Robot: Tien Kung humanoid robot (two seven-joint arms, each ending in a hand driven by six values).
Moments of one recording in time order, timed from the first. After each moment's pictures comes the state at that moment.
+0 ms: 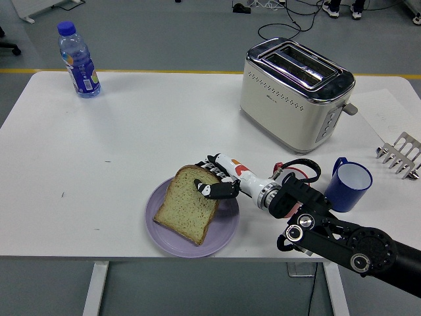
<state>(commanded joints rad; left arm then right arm) -0.03 0.02 -1.10 -0.18 0.87 0.12 0.30 0.75 -0.15 0.40 1.31 -1.20 -0.33 -0.25</state>
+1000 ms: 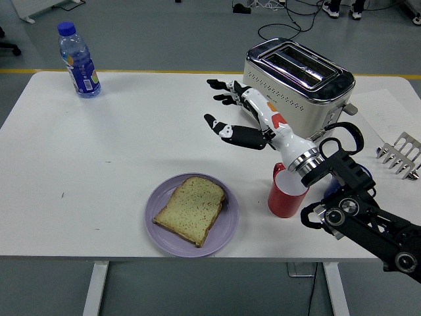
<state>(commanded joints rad) -0.04 0.02 -1.10 -0.18 0.86 0.12 0.30 0.62 -0.29 0.75 1.62 -1.14 -0.39 0.09</state>
